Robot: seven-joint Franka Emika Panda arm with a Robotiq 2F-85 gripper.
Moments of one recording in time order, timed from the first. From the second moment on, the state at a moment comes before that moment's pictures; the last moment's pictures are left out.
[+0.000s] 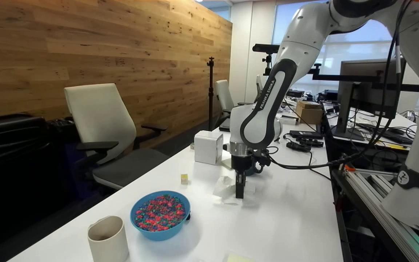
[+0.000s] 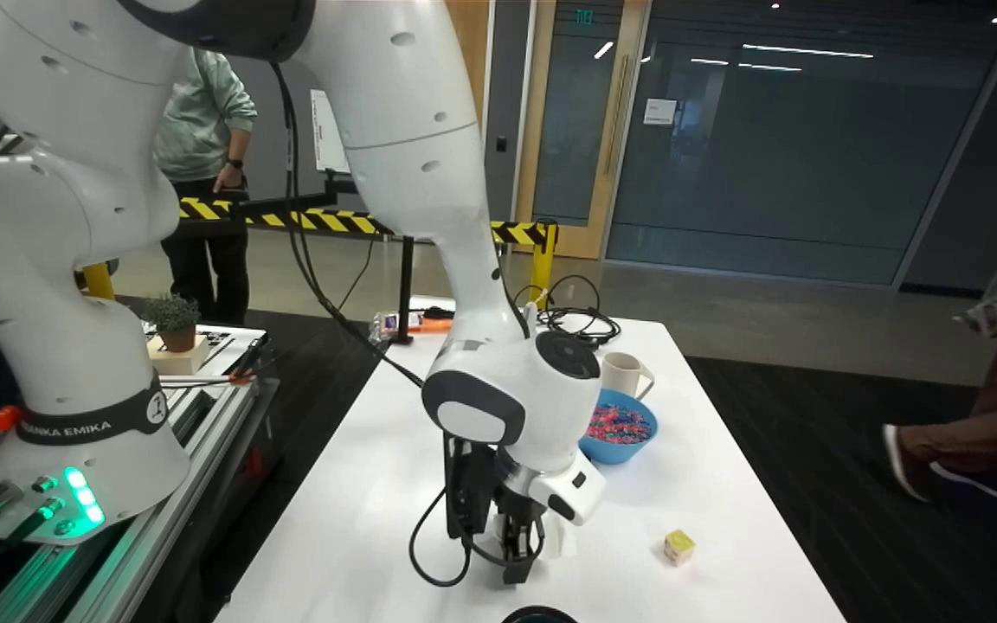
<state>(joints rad) -0.39 0.61 0.19 -2.27 0.09 2.78 -0.32</state>
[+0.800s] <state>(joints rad) -0.42 0.60 0.23 -2.26 0.20 2.87 -0.36</state>
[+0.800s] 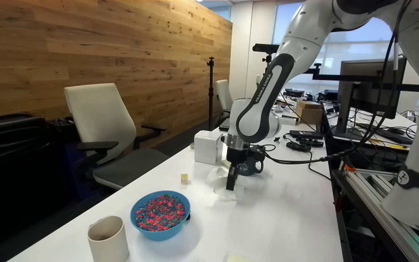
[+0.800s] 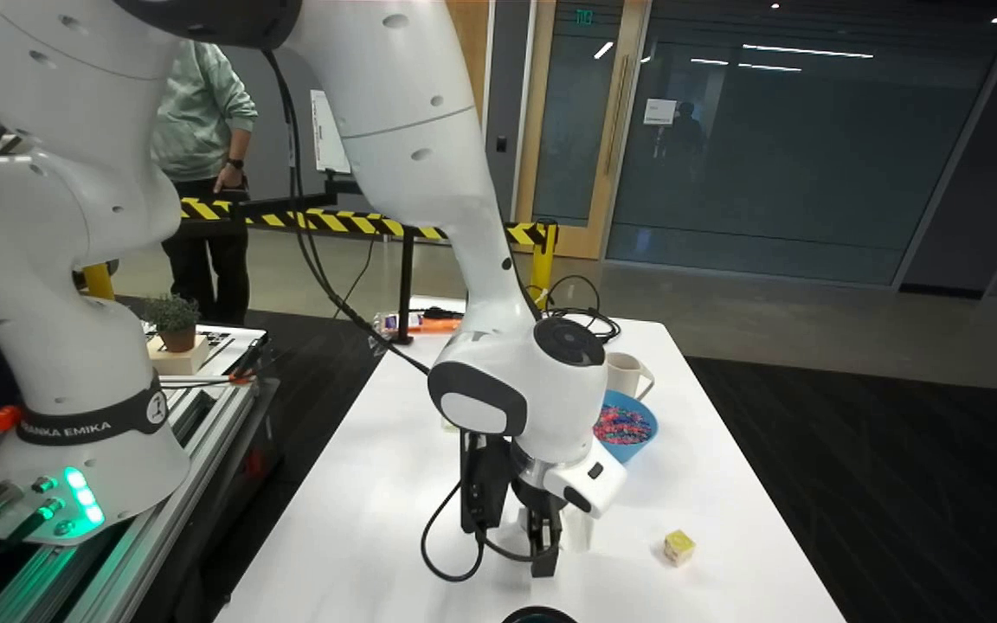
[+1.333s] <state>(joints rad) -0.46 0.66 0.27 -2.26 0.16 3.08 -0.36</state>
